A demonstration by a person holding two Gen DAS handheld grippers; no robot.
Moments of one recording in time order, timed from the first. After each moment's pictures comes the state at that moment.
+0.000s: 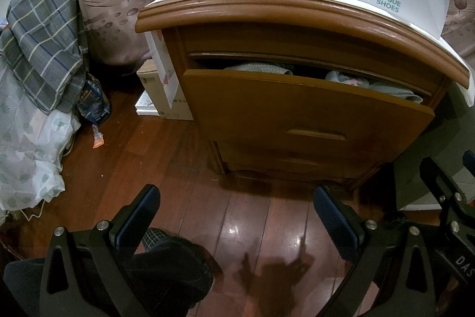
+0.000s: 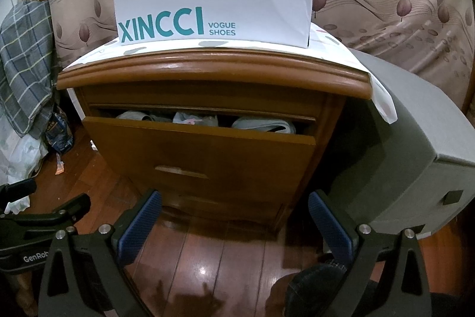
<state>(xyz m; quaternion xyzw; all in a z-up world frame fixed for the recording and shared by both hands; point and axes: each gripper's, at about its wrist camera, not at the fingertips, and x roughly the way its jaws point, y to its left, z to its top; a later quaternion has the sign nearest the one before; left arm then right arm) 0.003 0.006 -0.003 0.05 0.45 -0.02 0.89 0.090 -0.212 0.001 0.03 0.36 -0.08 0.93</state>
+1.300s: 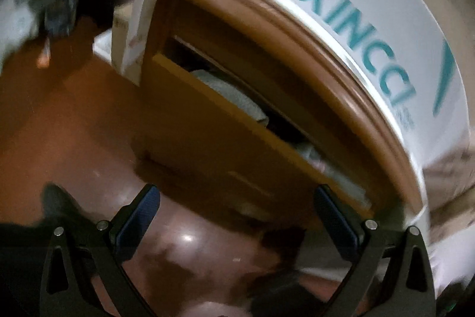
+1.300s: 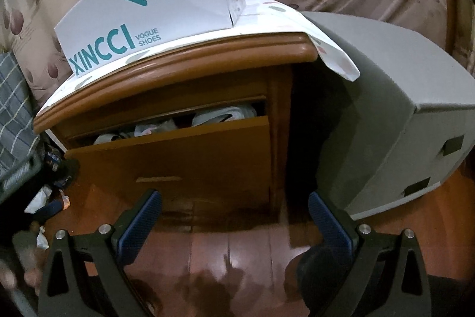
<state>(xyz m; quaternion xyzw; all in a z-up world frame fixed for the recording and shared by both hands) 0.077 0.027 -0.019 -0.27 0.47 -0.08 0.84 0.085 -0.271 -0.002 0.15 0.38 -0.12 0.90</state>
